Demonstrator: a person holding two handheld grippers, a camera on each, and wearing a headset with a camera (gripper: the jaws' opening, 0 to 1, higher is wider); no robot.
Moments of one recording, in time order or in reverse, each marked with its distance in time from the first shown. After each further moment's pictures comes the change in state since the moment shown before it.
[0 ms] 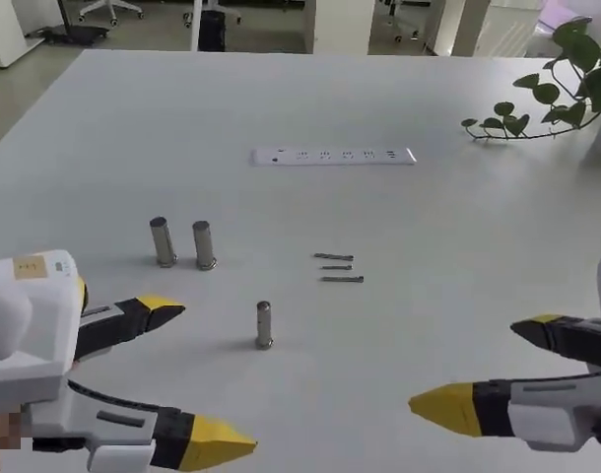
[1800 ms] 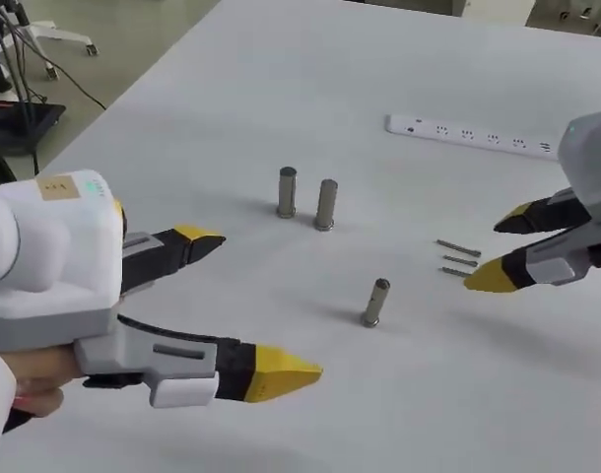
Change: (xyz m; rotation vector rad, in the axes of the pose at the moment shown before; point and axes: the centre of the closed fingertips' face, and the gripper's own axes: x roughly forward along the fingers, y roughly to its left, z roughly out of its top) left arm -0.054 0.025 0.006 -0.133 -0.150 0.265; right arm 0.145 -0.036 0.081 -0.576 0.262 0.274
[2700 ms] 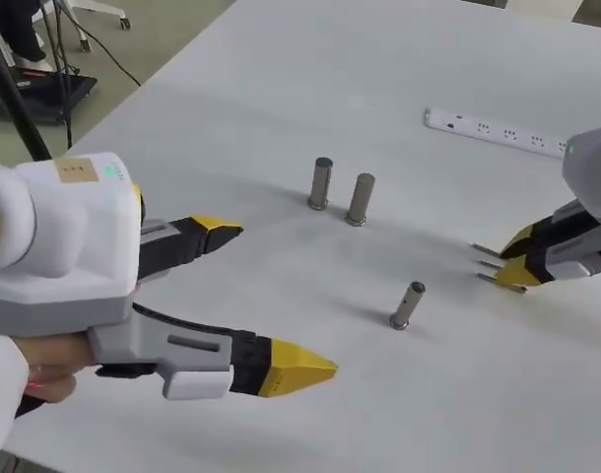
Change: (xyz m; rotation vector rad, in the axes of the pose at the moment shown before) left arm -0.007 0.011 -0.006 -0.020 -0.005 0.024; right arm 0.033 -0.015 -0.012 -0.172 0.128 0.086
